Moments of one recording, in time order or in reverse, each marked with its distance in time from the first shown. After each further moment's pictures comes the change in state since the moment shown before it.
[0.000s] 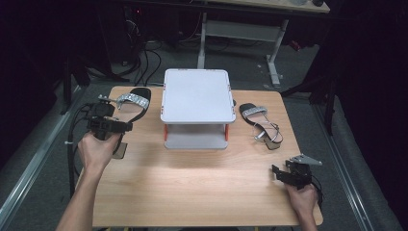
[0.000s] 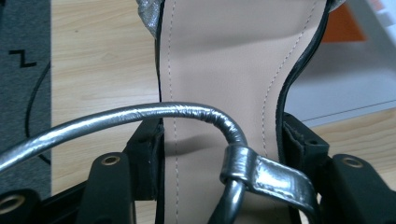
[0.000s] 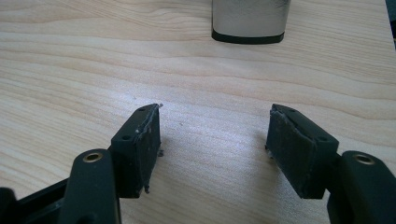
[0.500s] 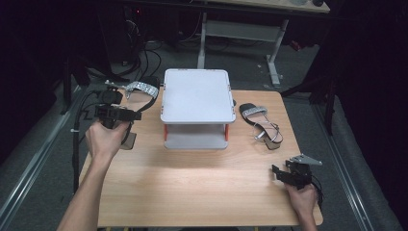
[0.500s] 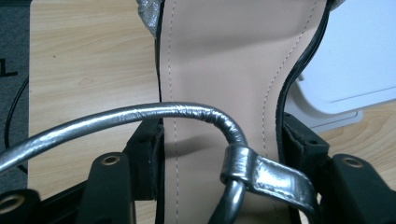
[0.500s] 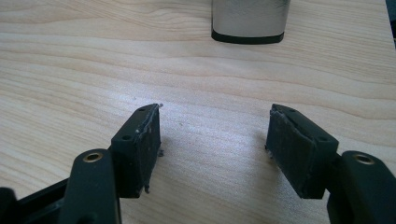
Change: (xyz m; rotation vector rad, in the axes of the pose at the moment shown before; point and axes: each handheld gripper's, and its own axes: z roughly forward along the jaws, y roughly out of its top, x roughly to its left) left arm -0.029 0.034 -0.015 -0.017 -0.030 0.001; right arm 0.000 0.000 0.000 -0.001 0.000 0.002
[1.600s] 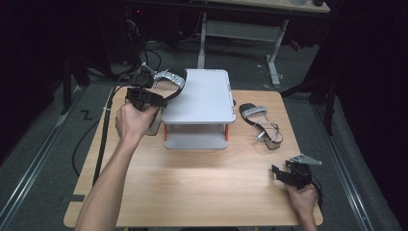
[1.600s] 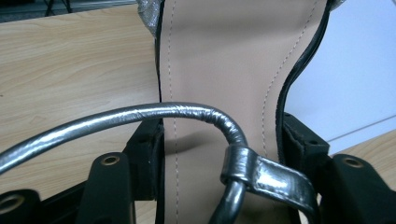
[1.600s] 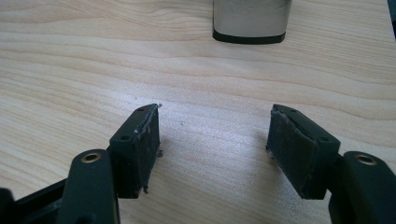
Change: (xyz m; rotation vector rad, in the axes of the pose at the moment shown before) left arm -0.057 0.054 0.033 0.068 -0.023 0.060; right arm 0.000 0.000 0.000 0.001 0.005 -0.002
